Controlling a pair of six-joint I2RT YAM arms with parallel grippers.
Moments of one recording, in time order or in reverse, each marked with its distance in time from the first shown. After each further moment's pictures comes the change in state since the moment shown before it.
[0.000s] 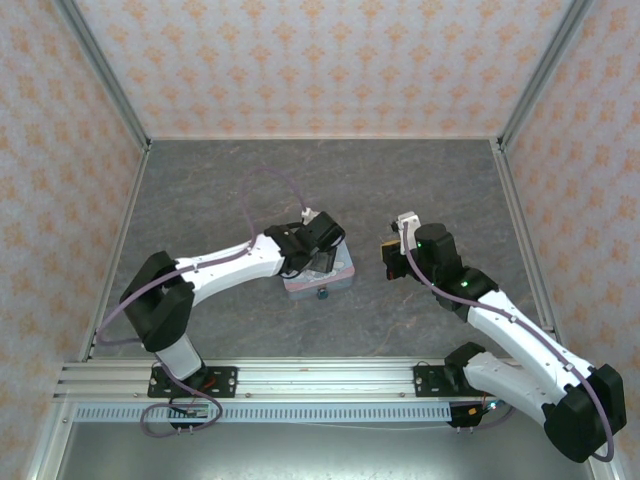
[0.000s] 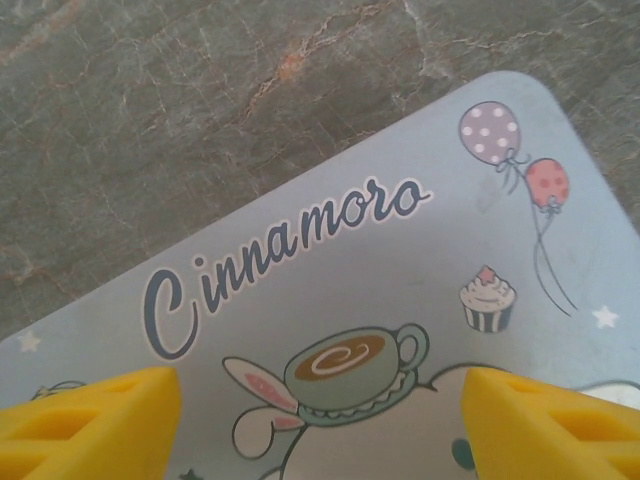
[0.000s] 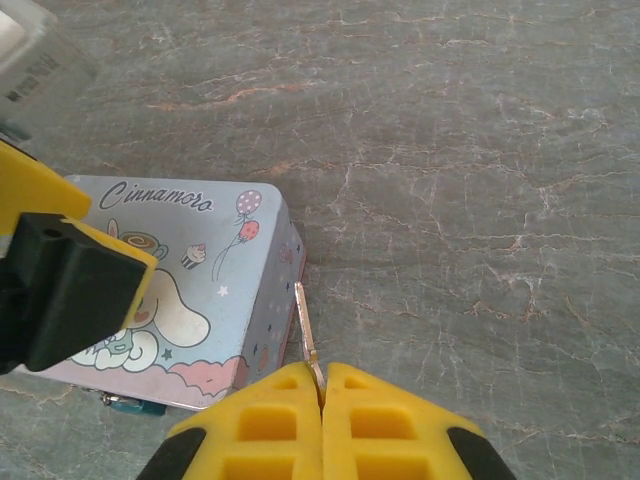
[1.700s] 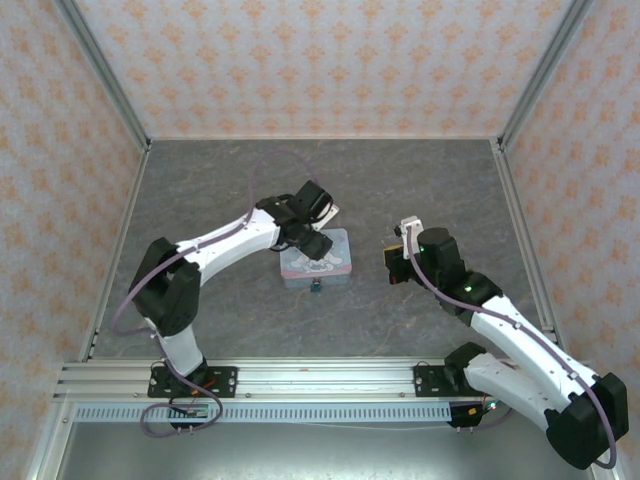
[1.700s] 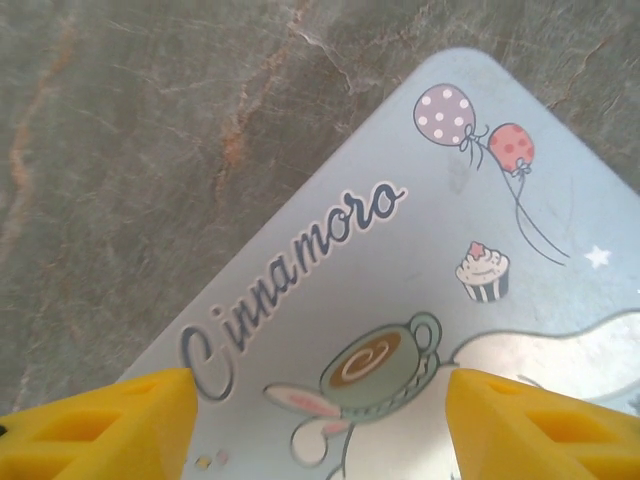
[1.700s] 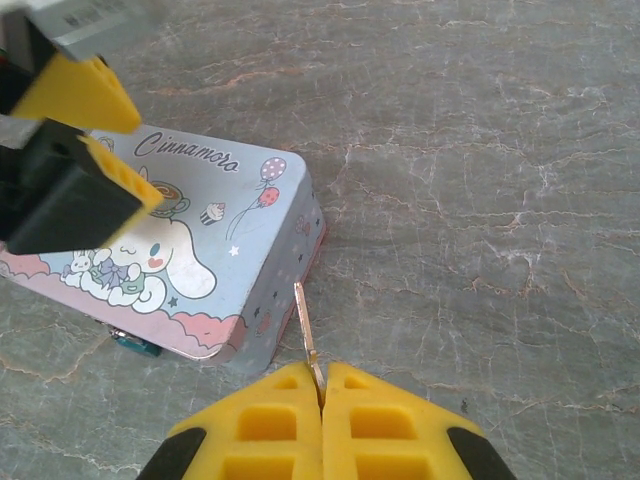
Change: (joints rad) left arm 0.159 0.030 0.144 -0.073 0.235 0.599; right arm 0.000 -0.044 -0.019 -0.043 -0.006 0.008
